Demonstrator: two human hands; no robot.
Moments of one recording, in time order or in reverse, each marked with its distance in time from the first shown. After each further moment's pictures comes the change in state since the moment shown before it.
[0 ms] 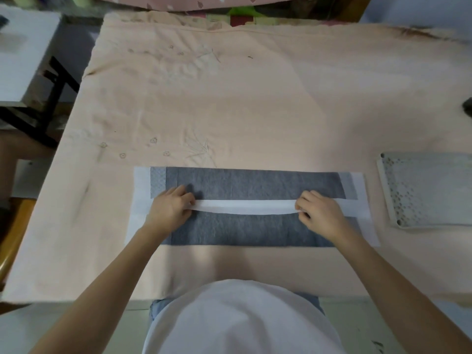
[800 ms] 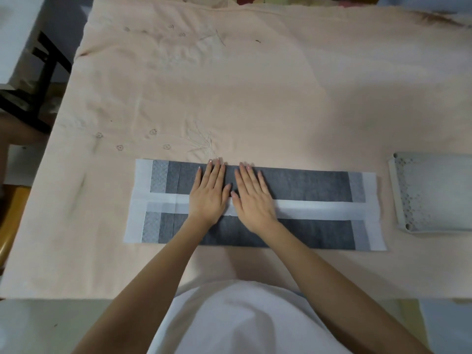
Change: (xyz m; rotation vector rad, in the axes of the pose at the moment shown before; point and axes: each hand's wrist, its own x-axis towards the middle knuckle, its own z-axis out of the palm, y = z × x) left_hand 0.050 0.059 0.043 -0.034 0.005 -0.183; right_hand 0.092 -0.127 0.047 -0.028 -0.091 0.182
